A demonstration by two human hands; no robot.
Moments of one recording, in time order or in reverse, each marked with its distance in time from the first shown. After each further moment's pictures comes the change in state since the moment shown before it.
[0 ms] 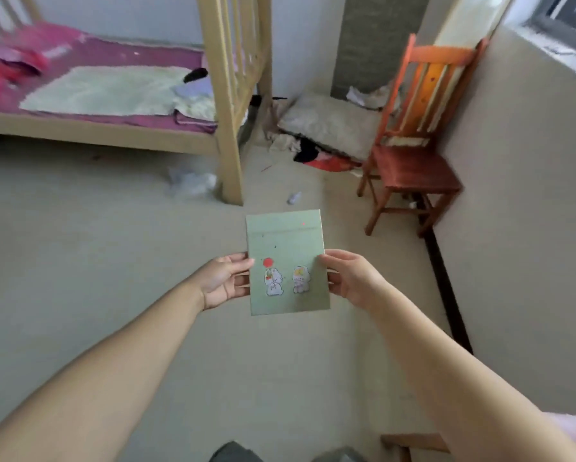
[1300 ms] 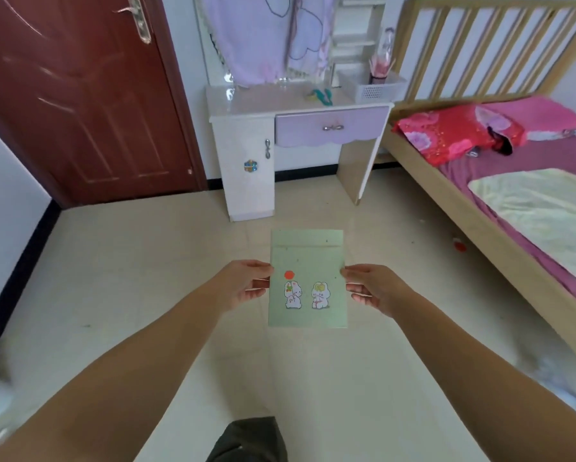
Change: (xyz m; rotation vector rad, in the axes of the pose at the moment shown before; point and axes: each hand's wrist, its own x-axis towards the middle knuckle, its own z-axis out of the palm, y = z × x) left_hand -0.243 0.264 -0.896 -0.487 1.089 0.326; right_hand 0.427 -0.010 1.070 -0.828 -0.903 0.105
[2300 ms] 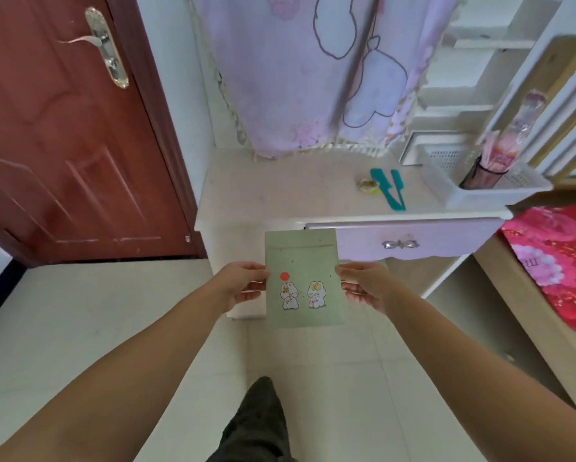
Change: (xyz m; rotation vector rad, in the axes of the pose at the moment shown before) left_hand 0.572 0.390 -0.143 0.000 0.185 0.001; right_hand 0.625 -0.419 0.053 -0.111 -0.136 -0.026
